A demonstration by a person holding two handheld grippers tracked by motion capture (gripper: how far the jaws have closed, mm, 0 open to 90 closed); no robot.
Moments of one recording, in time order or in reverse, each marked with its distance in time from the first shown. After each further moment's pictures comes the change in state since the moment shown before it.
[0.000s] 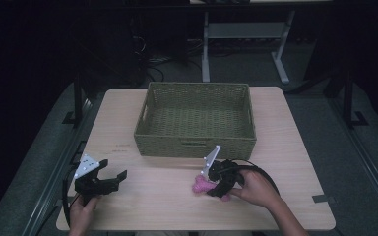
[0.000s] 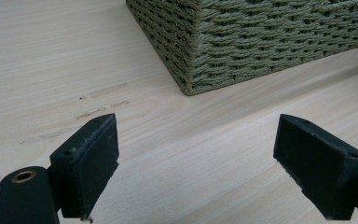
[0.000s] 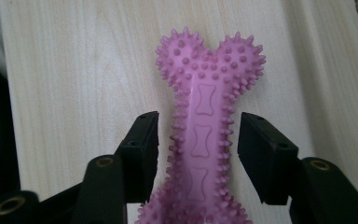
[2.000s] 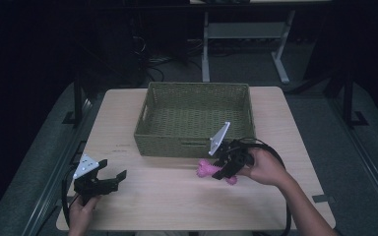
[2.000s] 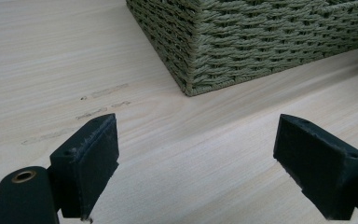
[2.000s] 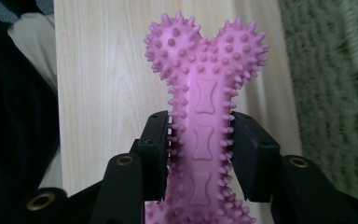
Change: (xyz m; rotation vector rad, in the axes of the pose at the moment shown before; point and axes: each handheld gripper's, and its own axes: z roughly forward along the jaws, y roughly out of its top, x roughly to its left) left arm 0.001 0.000 -0.001 -0.005 0.000 -0.002; right arm -0.027 0.012 -0.064 -0.039 0.057 -0.052
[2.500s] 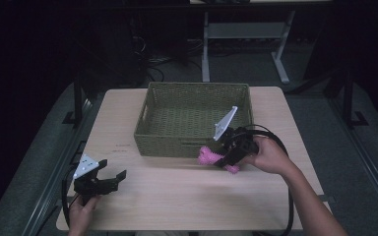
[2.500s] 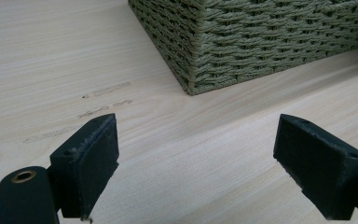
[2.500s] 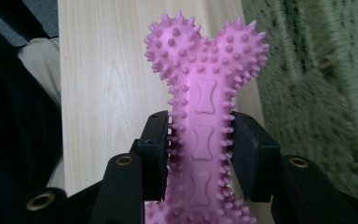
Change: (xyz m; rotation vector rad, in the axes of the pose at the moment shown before) left arm 0.000 0.000 0.001 0.005 0.001 -0.001; right arm -0.018 0.004 -0.030 -0.055 0.001 0.027
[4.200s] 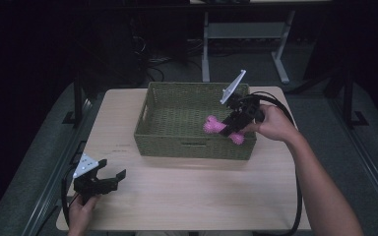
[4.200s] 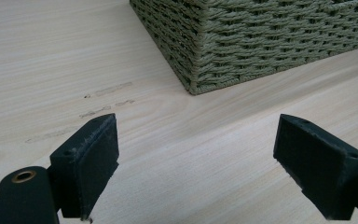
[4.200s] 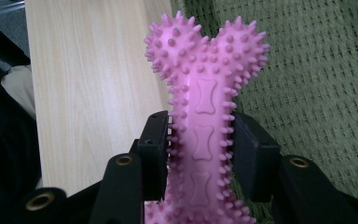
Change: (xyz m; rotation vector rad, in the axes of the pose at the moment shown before) left arm 0.002 0.000 0.000 0.000 0.003 -0.002; right arm -0.062 0.020 -0.050 -0.016 -0.033 0.084
